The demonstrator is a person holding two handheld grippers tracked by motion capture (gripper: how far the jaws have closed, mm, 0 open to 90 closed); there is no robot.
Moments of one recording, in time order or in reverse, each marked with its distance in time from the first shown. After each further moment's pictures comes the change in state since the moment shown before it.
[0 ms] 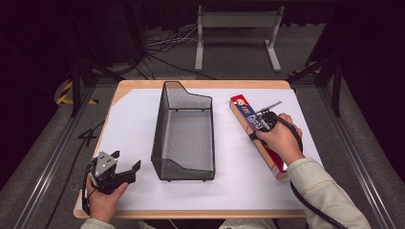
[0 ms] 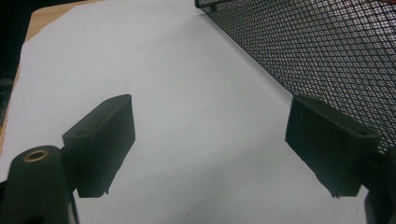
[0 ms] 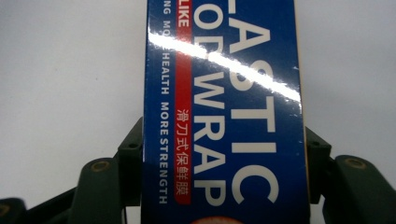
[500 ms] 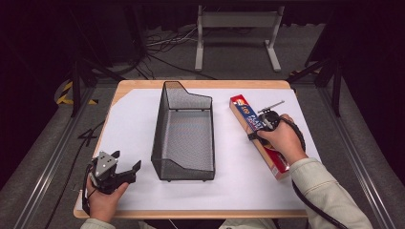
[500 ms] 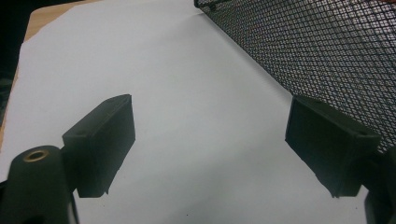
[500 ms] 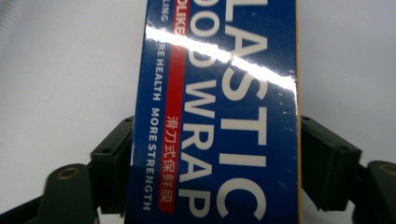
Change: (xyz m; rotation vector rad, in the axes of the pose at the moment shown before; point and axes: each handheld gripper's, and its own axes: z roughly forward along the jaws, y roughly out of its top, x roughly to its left) left arm -0.001 0.000 0.000 0.001 -0.002 -0.002; right arm -0.011 0.000 0.005 -0.012 0.087 -0.028
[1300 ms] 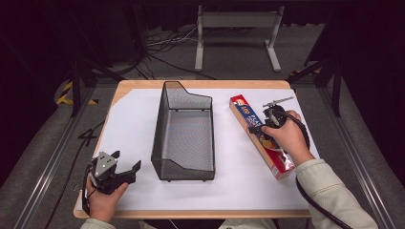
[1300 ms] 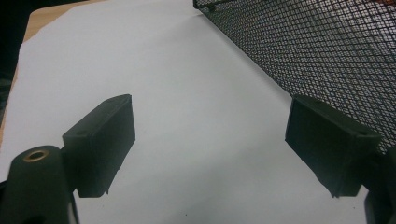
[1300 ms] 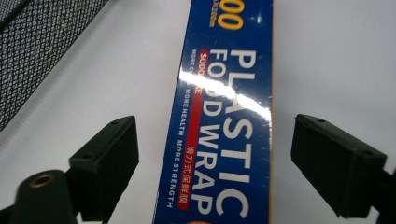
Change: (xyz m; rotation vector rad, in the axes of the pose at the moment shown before) left arm 0.000 0.000 -0.001 -0.003 -0.002 0.000; right arm -0.003 0.004 -0.026 -0.173 0.057 -0.047
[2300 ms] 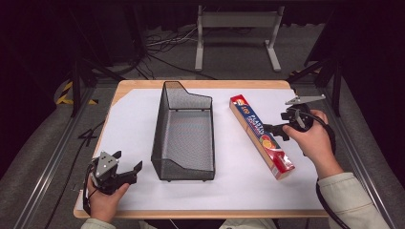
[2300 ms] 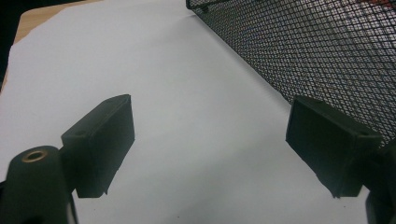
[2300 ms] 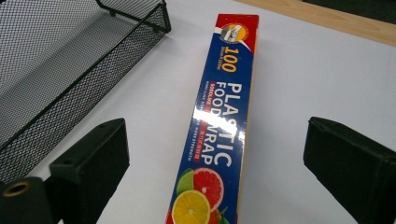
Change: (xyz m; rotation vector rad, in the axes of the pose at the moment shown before) left arm -0.002 0.001 0.000 0.000 -0.018 0.007; right arm 0.000 -0.010 -0.082 -0.172 0.043 -0.075
